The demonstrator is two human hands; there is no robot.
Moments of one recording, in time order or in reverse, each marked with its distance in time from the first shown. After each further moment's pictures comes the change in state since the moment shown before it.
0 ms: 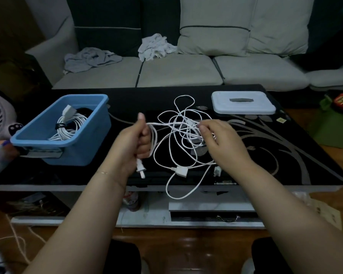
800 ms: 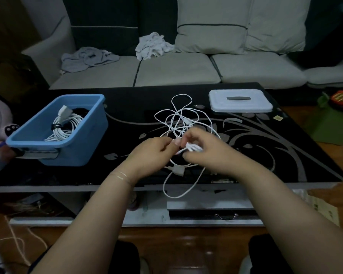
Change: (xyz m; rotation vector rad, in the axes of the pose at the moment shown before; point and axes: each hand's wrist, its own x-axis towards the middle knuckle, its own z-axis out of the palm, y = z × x) left_hand -0.003 -0.022 0.022 1.263 -0.194 0.317; right_hand -0.007 -0.024 -0.012 0.504 -0.472 0.096
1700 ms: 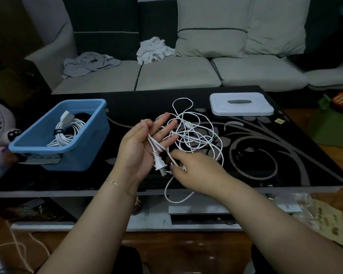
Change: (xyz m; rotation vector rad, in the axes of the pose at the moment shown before) left_hand -0.003 0.012 -0.013 -1.568 0.229 0.000; right_hand 0.001 -0.003 0.038 -0.610 0.011 0.007
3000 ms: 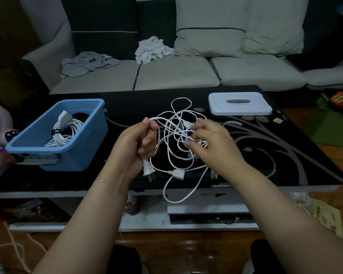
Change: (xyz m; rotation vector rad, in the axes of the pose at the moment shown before) left_hand 0.002 0.010 -0.009 0.228 -0.022 -0.090; right_hand 0.016 0.048 -0.013 0.103 0.518 -0.097
